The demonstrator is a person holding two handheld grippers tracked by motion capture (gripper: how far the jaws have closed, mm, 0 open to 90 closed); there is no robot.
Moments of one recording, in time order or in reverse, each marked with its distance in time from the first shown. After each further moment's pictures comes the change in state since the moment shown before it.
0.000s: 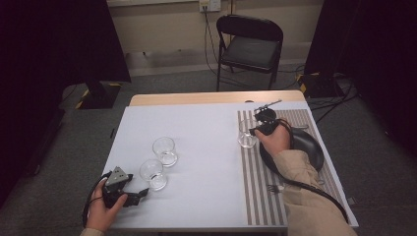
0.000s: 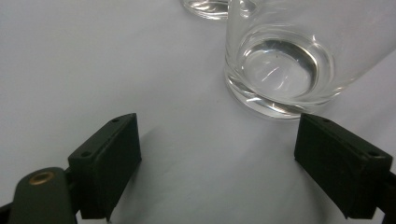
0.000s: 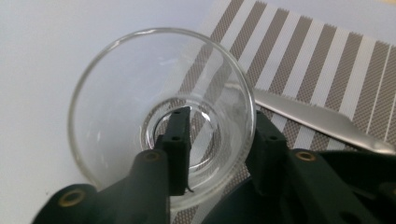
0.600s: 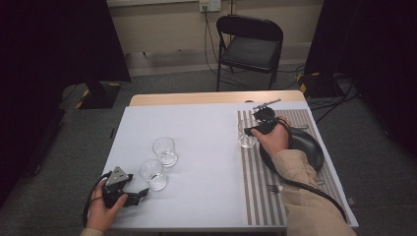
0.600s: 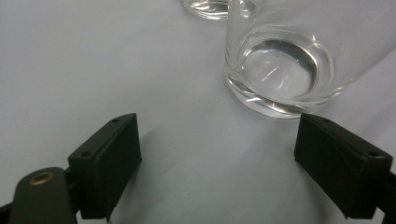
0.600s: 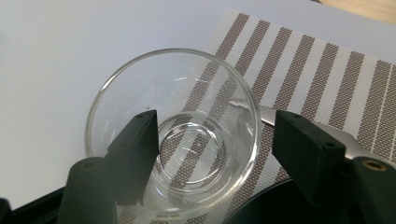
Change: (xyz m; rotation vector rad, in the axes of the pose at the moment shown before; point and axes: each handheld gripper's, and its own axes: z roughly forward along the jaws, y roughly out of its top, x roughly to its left) left arm 0.000 0.000 0.000 0.000 0.000 0.000; right arm 0.002 0.004 0.001 -0.028 0.015 -0.006
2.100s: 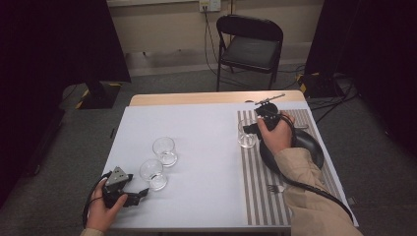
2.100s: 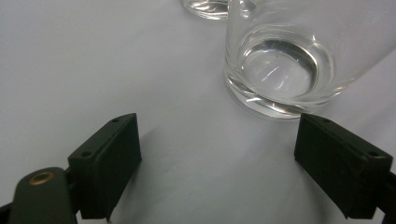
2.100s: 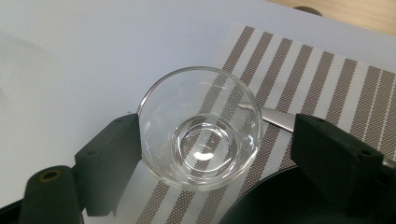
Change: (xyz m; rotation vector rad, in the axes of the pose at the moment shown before) left arm 0.000 0.000 0.000 0.001 0.000 0.007; right arm 0.006 0.010 -0.029 -0.002 0.028 0.032
